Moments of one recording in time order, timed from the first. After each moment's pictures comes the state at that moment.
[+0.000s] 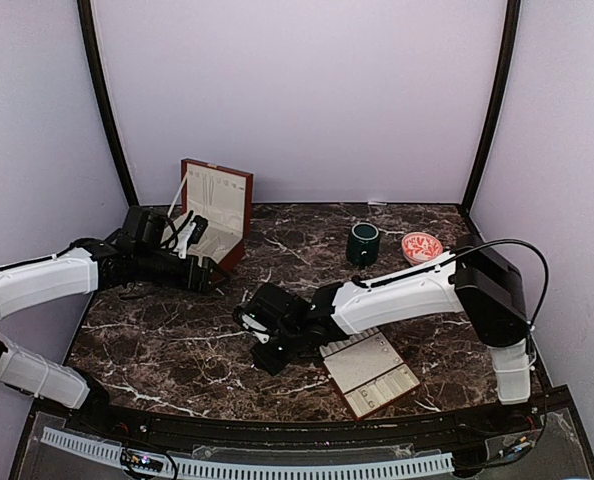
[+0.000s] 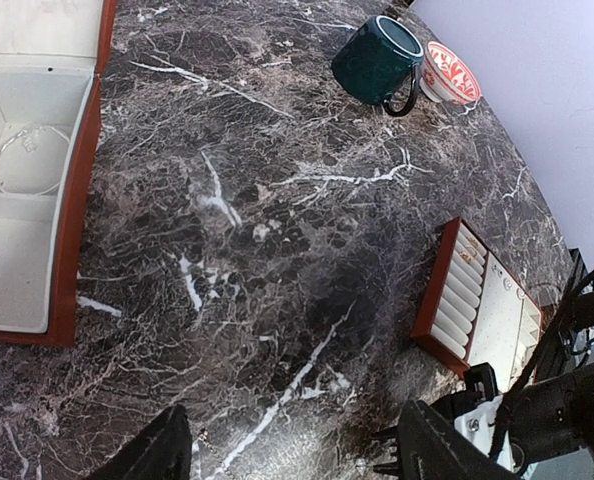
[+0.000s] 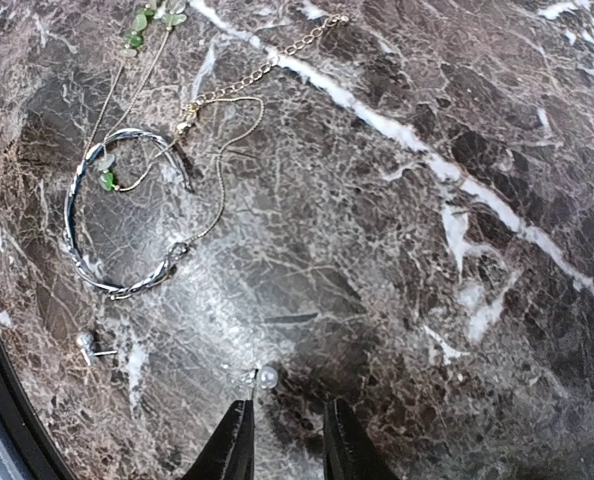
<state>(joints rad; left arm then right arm) -0.48 1.26 0.81 -0.27 0.37 -0.28 1.24 2.11 1.46 -0.38 -0.04 0.32</state>
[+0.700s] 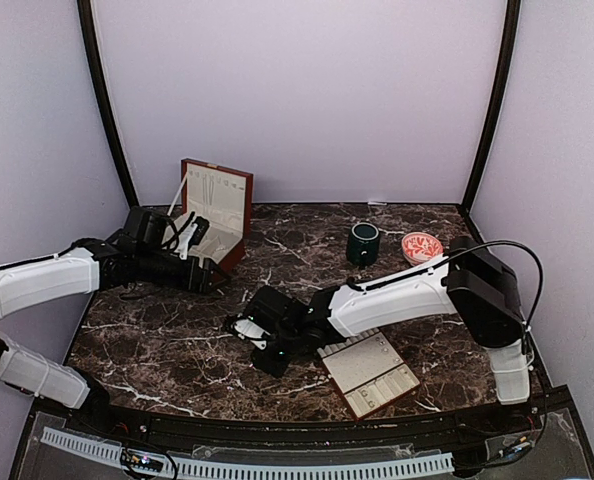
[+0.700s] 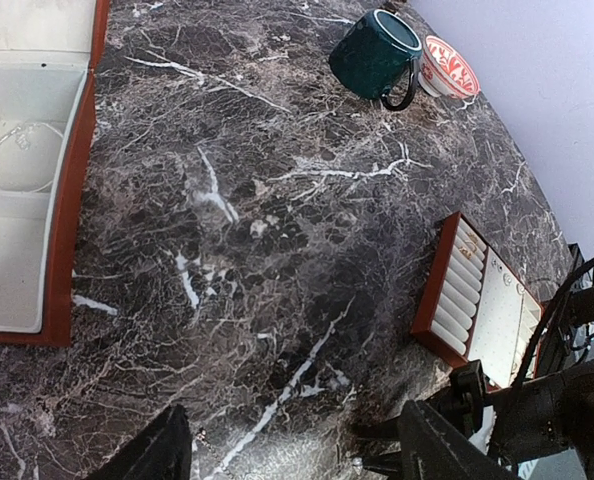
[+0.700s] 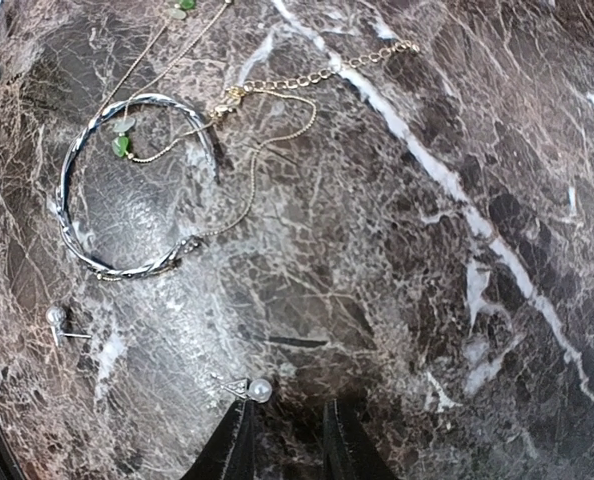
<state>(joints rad) -0.48 1.27 0.81 -0.27 0.37 -0.27 1.24 2.13 1.46 -0.34 -0.02 0.07</state>
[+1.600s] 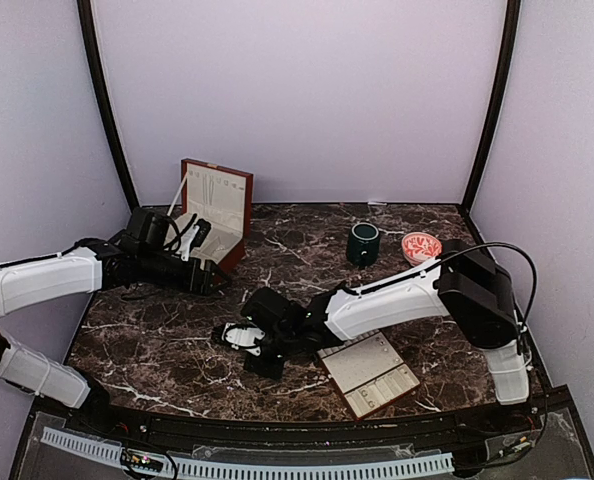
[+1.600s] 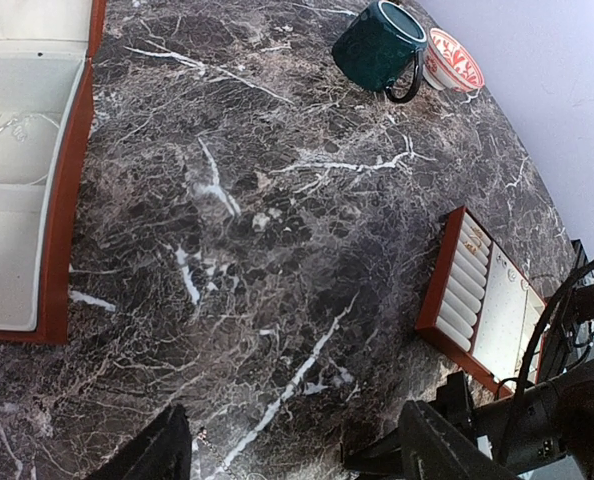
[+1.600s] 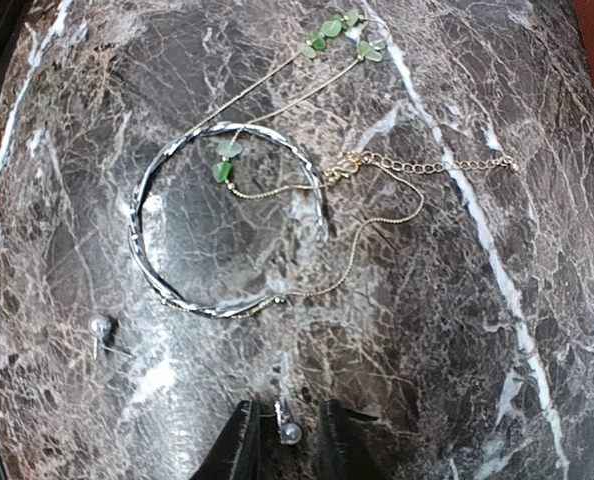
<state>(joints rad) -0.48 1.29 0.81 -0.27 0.38 -0.27 1.24 2.16 1.46 -0.23 -0.11 -0.19</state>
